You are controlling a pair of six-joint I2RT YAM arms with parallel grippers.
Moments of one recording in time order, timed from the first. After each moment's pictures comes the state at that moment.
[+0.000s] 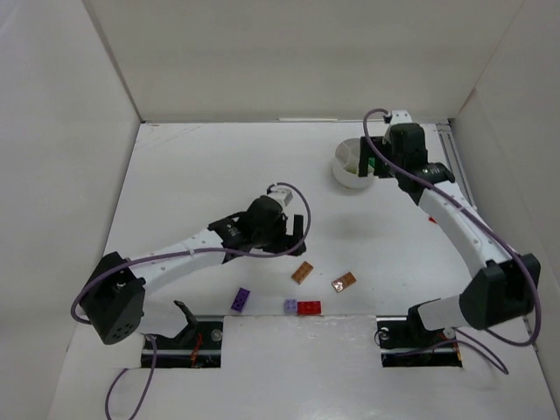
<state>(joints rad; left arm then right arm) -0.81 1.32 0.86 -0.30 0.05 -0.59 0.27 1.45 1.31 -0.44 0.15 0.13</state>
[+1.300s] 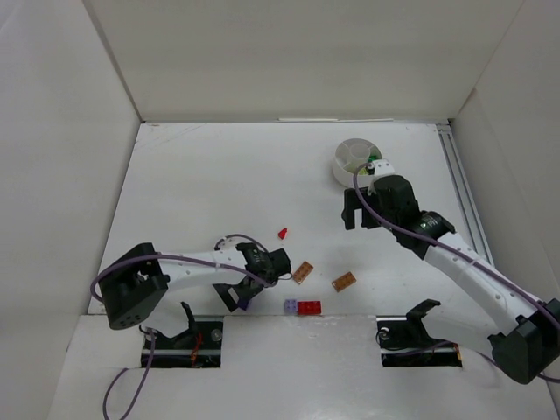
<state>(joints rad) -1.13 1.44 0.76 -1.01 -0.36 -1.79 0.54 1.06 0.88 -0.47 0.16 0.26</state>
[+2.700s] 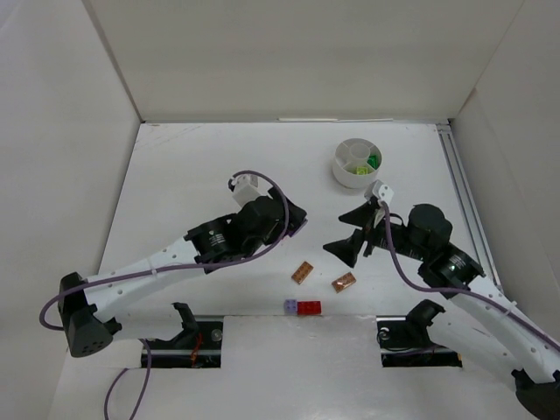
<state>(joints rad) -1.05 1.14 1.03 -0.52 -0.46 -1.29 0.63 0.68 0.71 -0.20 -0.45 0.11</state>
